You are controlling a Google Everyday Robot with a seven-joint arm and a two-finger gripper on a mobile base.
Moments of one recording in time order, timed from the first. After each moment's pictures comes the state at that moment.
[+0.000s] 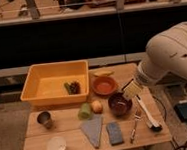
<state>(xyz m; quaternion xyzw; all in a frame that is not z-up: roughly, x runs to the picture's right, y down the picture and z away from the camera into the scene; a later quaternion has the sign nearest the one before) 0.179 0.041 0.566 -0.04 -0.20 -0.88 0.44</state>
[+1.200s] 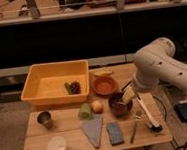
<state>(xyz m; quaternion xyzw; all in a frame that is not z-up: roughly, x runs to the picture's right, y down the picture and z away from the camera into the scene) 0.210 0.110 0.654 -0.21 -0.23 -0.70 0.64</state>
